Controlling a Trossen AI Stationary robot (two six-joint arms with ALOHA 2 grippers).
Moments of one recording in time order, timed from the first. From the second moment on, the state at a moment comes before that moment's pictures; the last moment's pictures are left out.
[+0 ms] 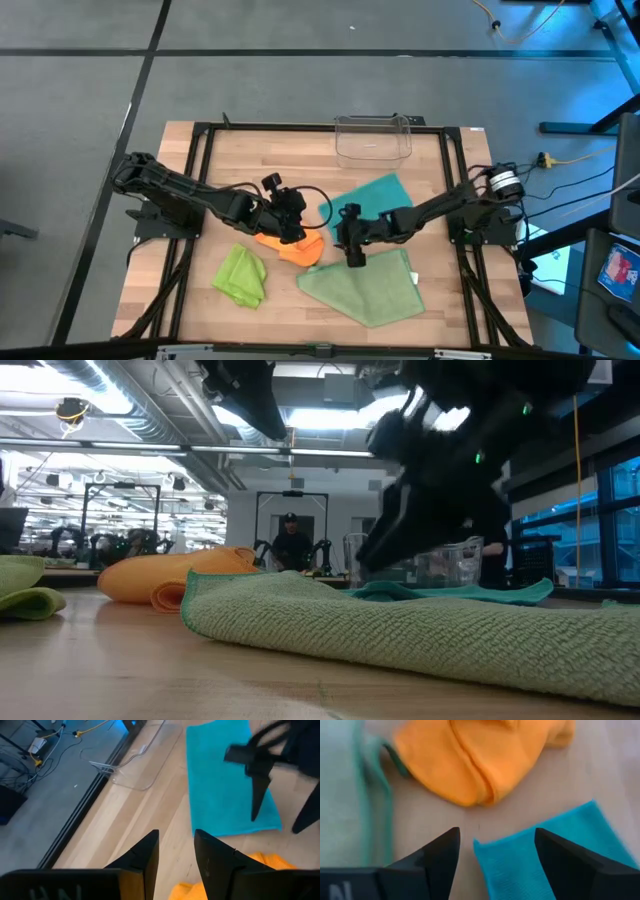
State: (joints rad) left arm -0.27 1.52 1.24 -0.70 -0.77 -0.41; right arm 0.22 1.77 0.85 0.11 0.24 0.00
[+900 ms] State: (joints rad) left arm -0.27 1.52 1.24 -0.70 -0.77 -0.42; right arm 0.27 1.88 0.85 0.07 0.42 0.22
